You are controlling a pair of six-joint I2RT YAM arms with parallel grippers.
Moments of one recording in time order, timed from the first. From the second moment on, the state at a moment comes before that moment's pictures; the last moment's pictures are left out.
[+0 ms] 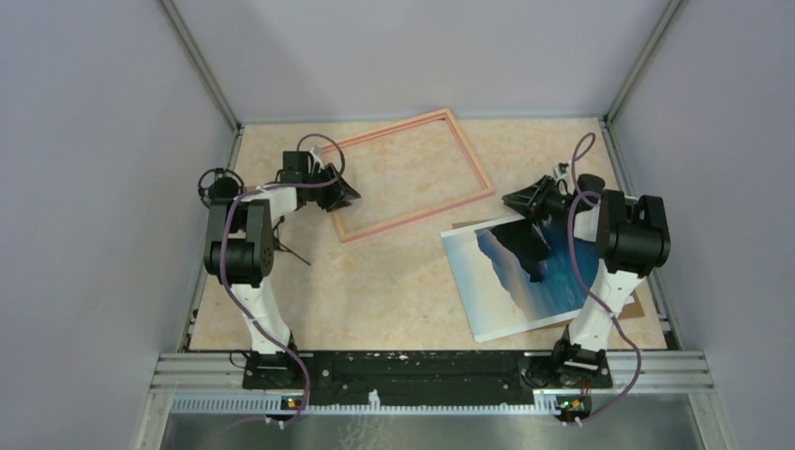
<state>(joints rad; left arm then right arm) -0.04 1.94 1.20 -0.06 0.54 -0.61 -0.19 2.00 0.86 0.67 -1.03 0.93</state>
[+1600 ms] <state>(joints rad) -0.21 1.59 1.13 -0.03 0.61 -0.55 -0.05 1.77 0.75 0.64 -0.77 0.78</state>
